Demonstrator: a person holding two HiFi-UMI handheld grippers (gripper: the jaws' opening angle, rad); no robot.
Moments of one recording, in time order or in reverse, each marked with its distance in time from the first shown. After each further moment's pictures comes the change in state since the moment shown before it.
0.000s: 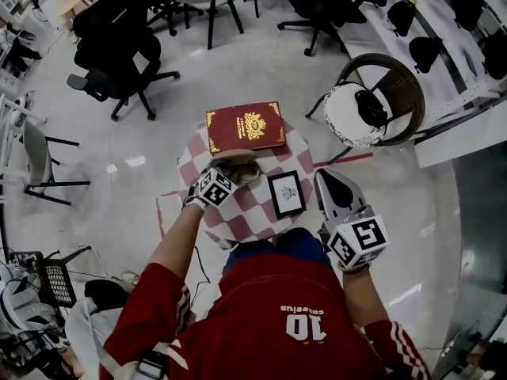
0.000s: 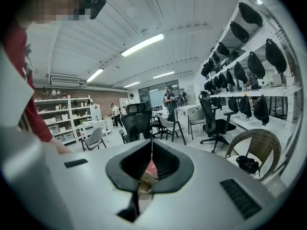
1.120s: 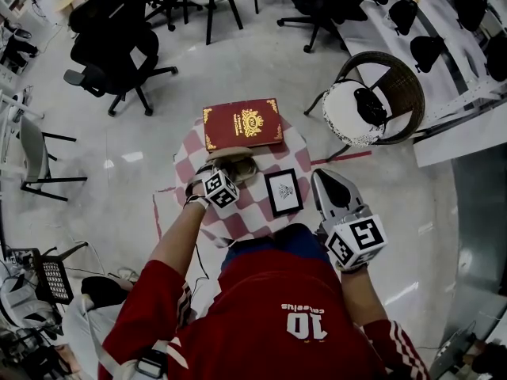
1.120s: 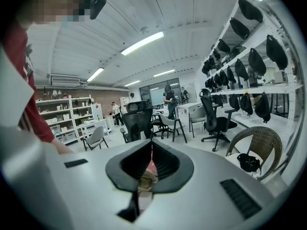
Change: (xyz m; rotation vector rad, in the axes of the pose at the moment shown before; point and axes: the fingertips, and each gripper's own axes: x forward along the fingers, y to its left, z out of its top) left arm 0.019 -0.003 -0.010 0.259 0.112 0.103; right arm 0.004 -0.005 -0.008 0.010 0.020 0.015
